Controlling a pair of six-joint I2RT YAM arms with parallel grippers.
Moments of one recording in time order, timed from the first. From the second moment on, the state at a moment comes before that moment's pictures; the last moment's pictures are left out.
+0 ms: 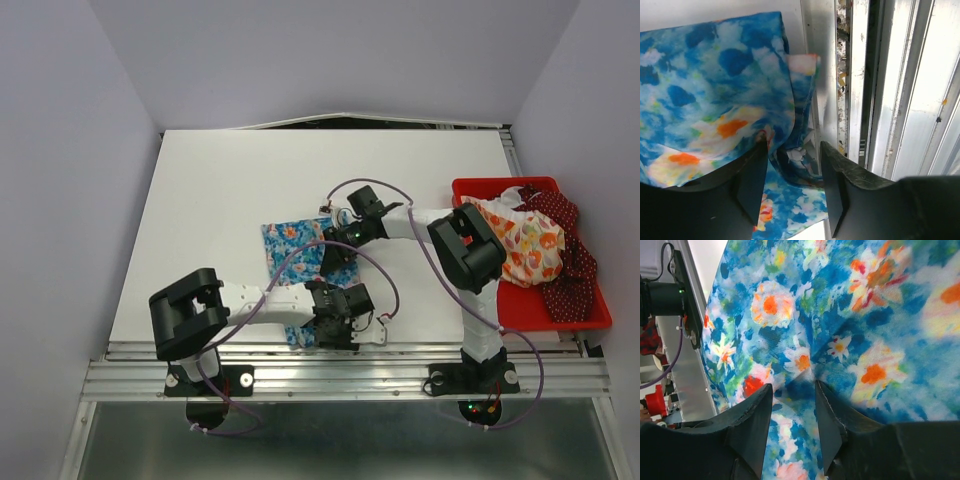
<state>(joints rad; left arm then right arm) -1.25 1.64 0.94 -0.61 0.07 0.44 0.57 2.10 1.31 -0.31 -0.88 0.05</state>
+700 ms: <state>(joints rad) -1.17 1.65 0.95 -0.57 -0.05 0.42 0.58 2.13 1.37 -0.40 -0.85 0.08</state>
